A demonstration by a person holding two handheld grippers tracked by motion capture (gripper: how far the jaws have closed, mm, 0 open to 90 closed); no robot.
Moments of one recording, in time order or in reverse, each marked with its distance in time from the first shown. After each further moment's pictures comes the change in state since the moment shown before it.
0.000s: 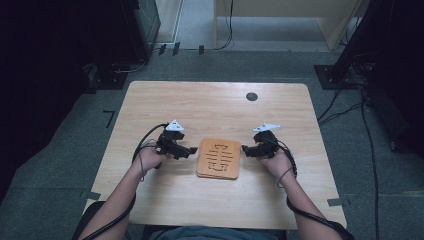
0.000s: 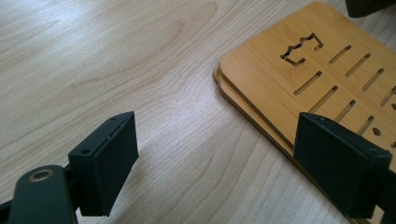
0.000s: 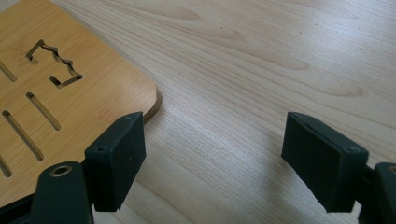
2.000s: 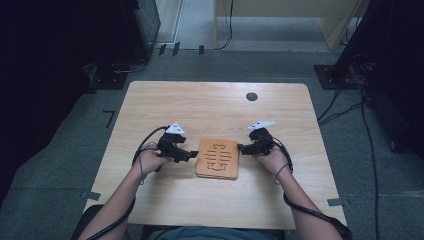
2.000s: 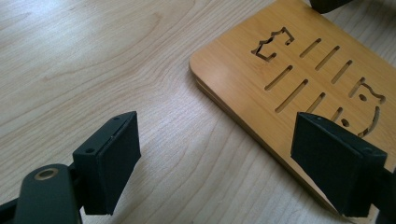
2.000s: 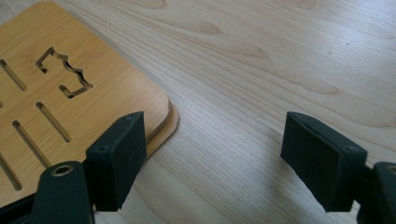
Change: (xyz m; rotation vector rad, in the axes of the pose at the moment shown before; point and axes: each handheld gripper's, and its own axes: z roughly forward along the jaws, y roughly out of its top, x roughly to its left) left arm -0.010 -0.004 -0.003 0.012 -0.040 0.006; right arm 0.004 0.011 0.011 0.006 0.044 -0.039
